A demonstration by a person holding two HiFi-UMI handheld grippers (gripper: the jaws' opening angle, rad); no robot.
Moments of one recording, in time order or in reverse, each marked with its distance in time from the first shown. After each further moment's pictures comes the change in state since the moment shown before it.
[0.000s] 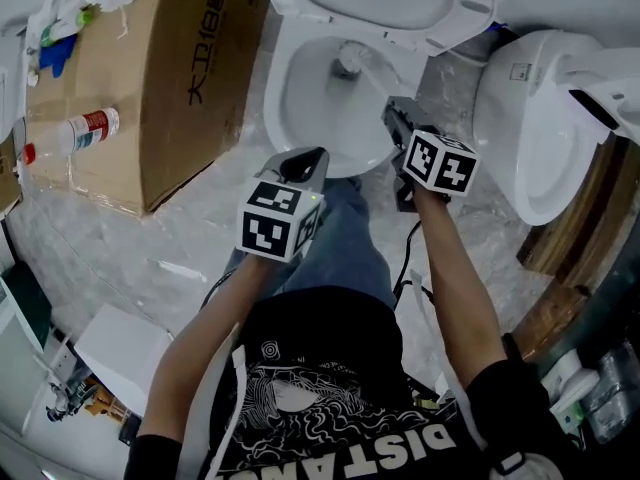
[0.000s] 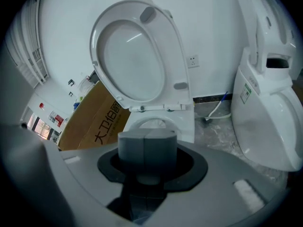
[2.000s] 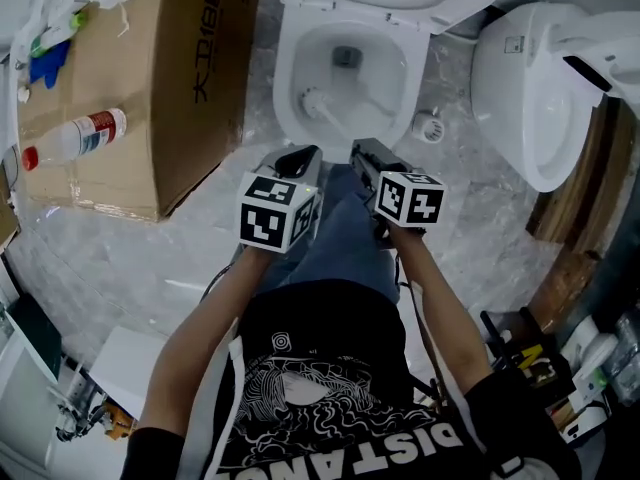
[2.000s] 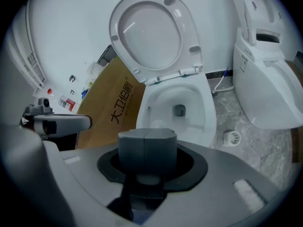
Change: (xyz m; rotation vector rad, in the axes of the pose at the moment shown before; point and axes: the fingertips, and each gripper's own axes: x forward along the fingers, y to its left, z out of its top) left arm -0.027 0.041 -0.045 0.044 0.044 -0.070; right arm -0.017 0.094 -0.133 0.097 0.134 0.025
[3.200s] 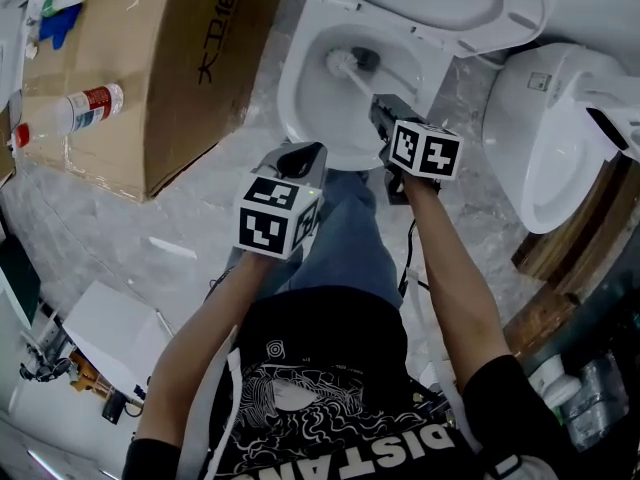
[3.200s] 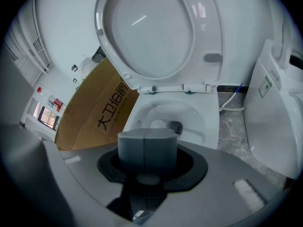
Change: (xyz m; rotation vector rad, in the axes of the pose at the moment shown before) left arm 0.018 -0.003 0.025 -0.134 -0.030 0.106; right arm 0.055 -0.051 0.107 -0.169 0.040 -0.018
